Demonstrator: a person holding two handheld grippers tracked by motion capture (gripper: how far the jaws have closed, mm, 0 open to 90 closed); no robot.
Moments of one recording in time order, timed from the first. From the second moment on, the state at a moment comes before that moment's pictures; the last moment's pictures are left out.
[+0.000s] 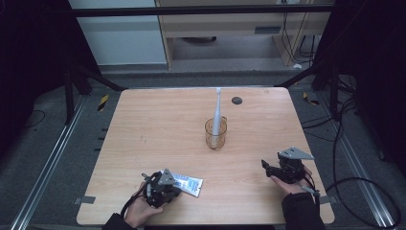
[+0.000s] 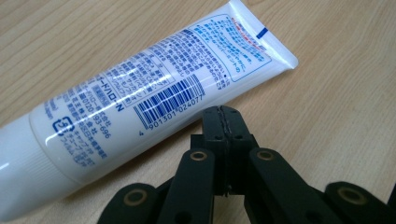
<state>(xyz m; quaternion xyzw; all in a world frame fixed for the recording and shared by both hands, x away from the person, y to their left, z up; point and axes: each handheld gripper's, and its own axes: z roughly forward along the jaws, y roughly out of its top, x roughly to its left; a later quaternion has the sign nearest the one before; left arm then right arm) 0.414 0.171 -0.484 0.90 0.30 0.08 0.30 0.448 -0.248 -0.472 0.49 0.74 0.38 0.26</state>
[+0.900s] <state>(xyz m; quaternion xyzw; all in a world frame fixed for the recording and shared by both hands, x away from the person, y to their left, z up) 0.440 0.146 -0.483 0.90 0.30 0.10 0.31 0.448 -0.251 -0.473 0.49 0.74 0.38 0.26</state>
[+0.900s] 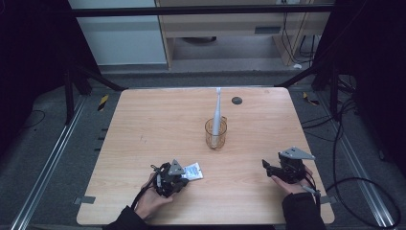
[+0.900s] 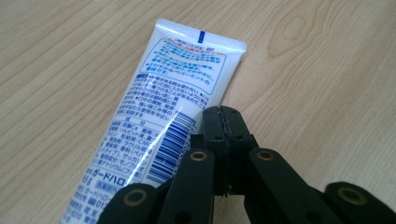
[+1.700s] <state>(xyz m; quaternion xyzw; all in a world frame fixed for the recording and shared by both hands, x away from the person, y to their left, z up) 0.462 0.202 -0.449 0.85 0.38 0.15 0.34 0.449 -0.254 -0.473 0.50 0.74 0.38 0.26</state>
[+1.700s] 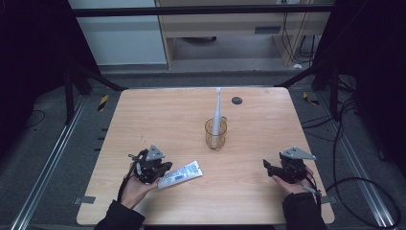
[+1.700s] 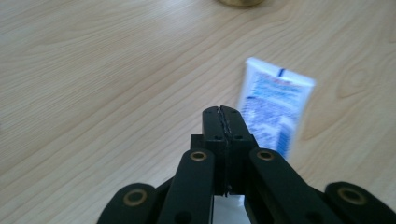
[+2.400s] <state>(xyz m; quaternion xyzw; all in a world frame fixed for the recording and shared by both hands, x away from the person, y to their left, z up) 0.462 0.218 -0.469 0.87 0.38 0.12 0.29 0.448 -0.256 -0.474 0.50 0.74 0.38 0.26</state>
